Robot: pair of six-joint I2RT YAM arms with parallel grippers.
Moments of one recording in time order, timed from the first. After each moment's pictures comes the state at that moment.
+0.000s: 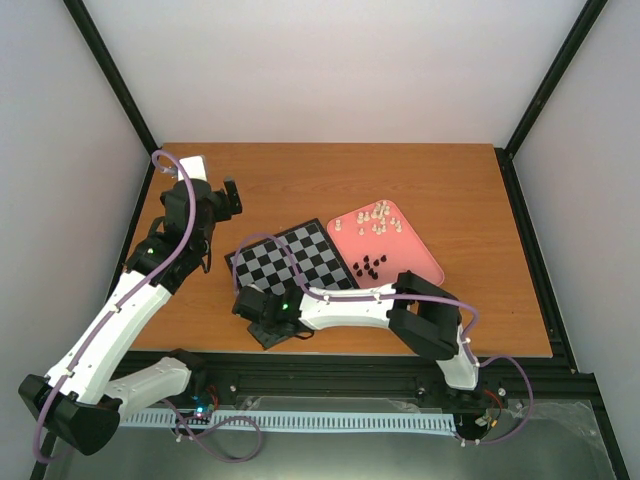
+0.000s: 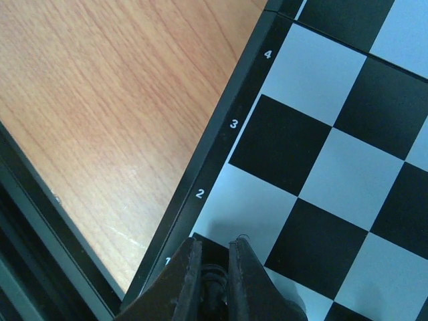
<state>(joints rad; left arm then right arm) -0.45 1.01 1.10 -0.46 -0.56 -0.31 1.32 2.02 1.45 -0.56 0.12 0.39</state>
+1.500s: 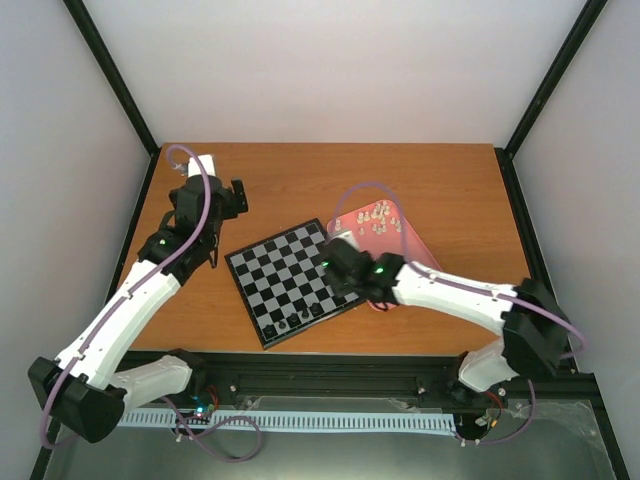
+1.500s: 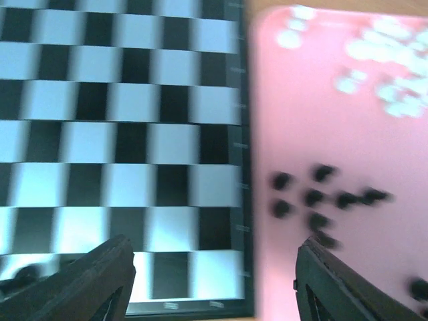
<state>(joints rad) -0.45 1.08 1.09 -0.44 -0.57 -0.31 1.05 1.52 1.07 -0.57 0.38 0.41</state>
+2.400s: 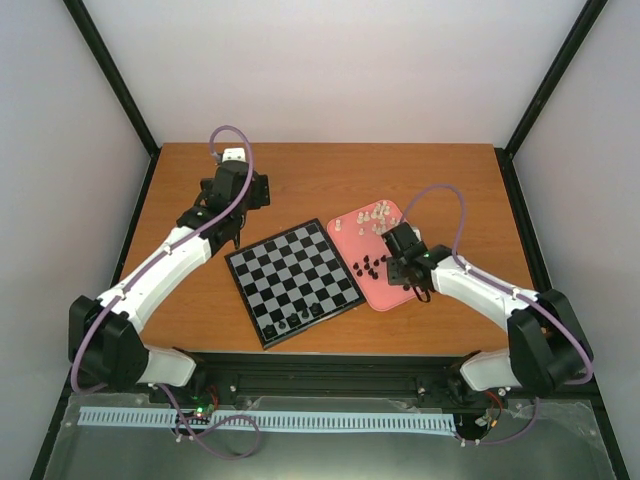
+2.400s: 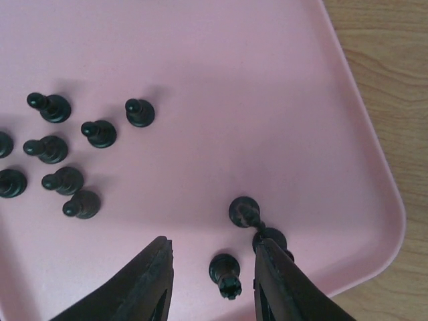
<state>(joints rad) -0.45 1.36 1.16 -0.33 -0.52 -0.28 0.54 1.38 0.80 -0.58 0.31 0.41</state>
